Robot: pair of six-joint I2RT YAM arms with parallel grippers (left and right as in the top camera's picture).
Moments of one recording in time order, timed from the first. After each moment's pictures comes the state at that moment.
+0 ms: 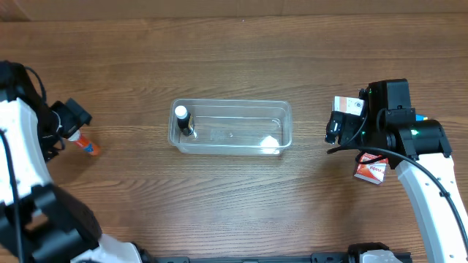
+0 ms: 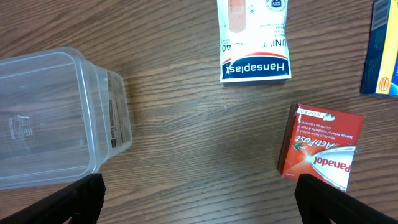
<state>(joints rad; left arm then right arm) 0.50 1.79 1.57 -1.25 0.02 -0.36 0.07 1.26 1.17 -1.06 -0.03 0.30</state>
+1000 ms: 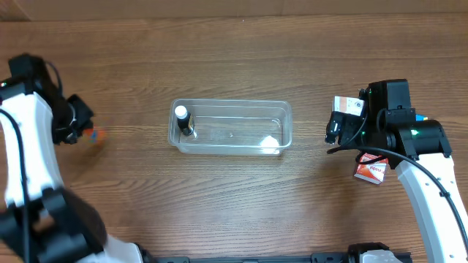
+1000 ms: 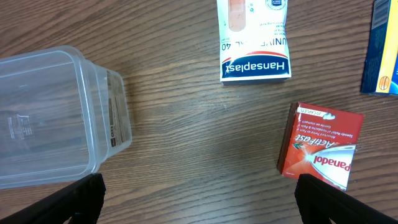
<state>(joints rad) 0.40 1.71 1.56 -1.23 0.05 -0.33 0.07 1.26 1.17 -1.06 -0.03 0.30</state>
